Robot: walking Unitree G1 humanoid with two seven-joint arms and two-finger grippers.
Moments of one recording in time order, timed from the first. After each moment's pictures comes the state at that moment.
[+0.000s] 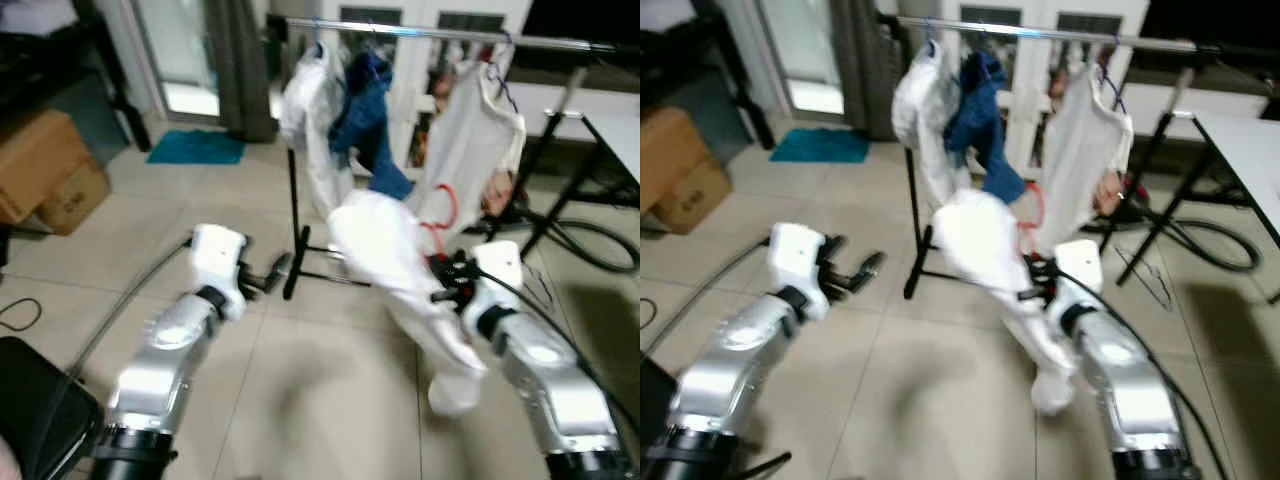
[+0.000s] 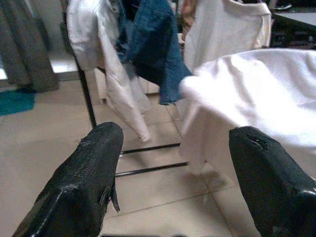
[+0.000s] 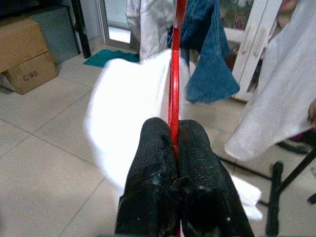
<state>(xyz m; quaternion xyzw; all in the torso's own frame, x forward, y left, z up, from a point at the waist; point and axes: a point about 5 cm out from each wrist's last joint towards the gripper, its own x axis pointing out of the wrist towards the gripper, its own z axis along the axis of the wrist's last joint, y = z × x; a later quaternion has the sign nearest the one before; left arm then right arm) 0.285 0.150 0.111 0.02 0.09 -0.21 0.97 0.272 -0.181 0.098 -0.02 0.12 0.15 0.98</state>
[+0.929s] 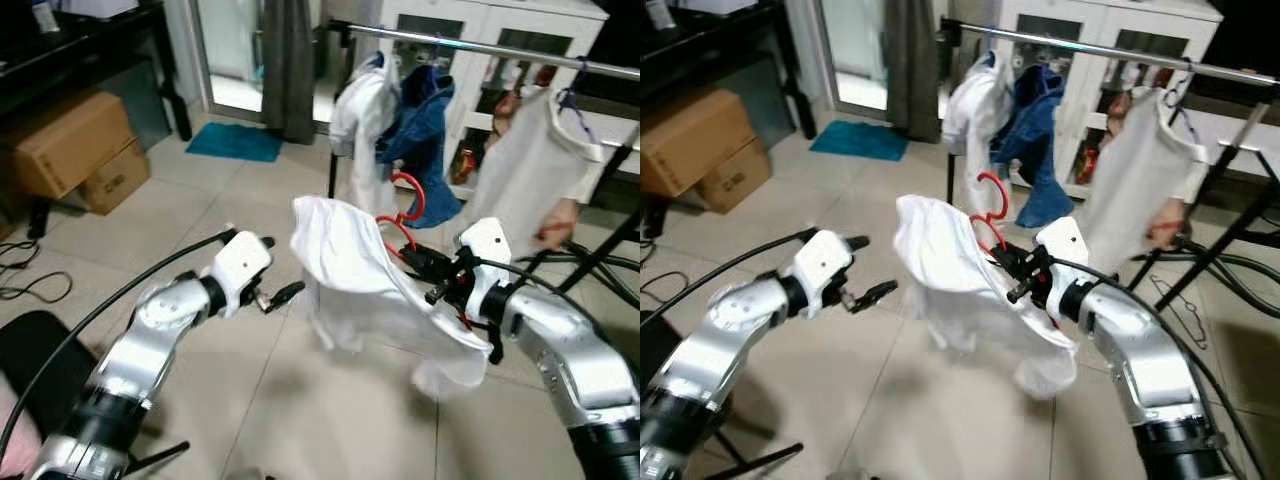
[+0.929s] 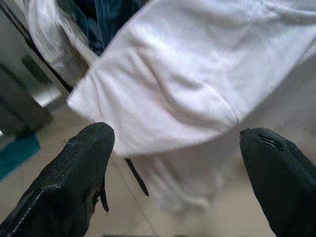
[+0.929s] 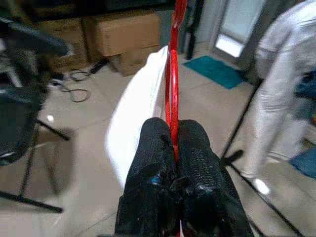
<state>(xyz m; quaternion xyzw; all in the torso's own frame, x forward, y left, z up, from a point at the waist) 0.301 0.154 0.118 0.23 0.07 -0.39 0.89 0.279 -0.171 0.133 -0.05 0.11 0.35 0.93</state>
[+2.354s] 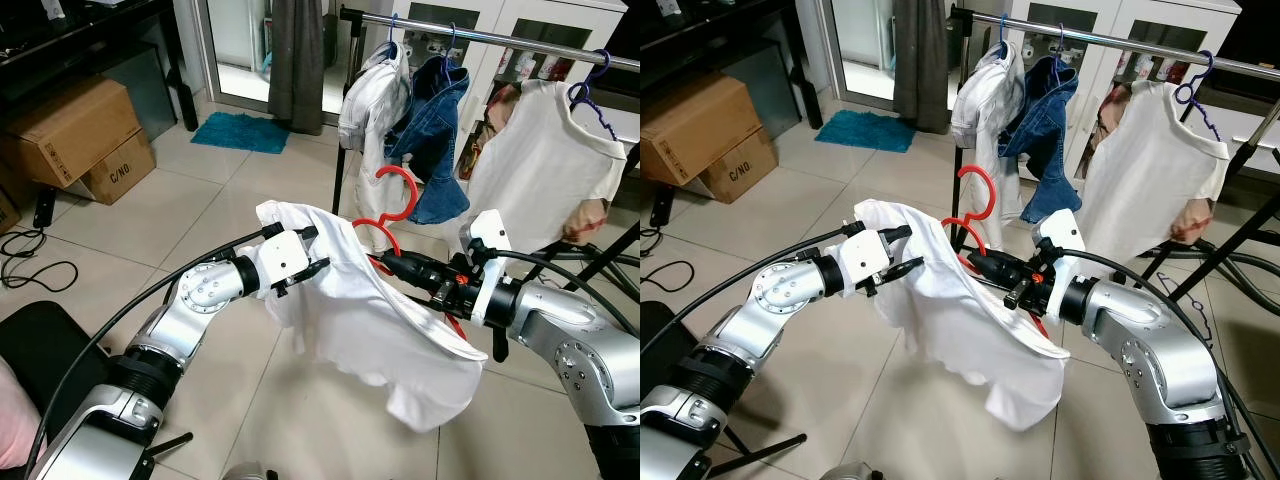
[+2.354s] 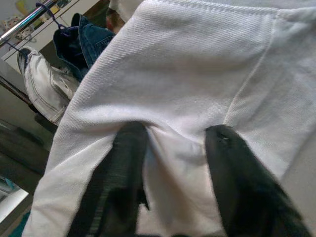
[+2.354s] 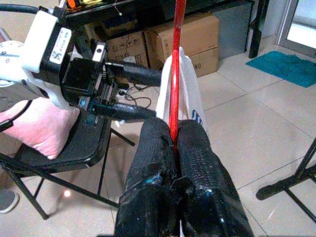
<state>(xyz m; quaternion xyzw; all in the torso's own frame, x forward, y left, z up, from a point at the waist) 0.322 0.121 0.119 0.32 -0.04 -0.44 0.84 0.266 -0.160 0.155 0.03 0.12 0.44 0.89</state>
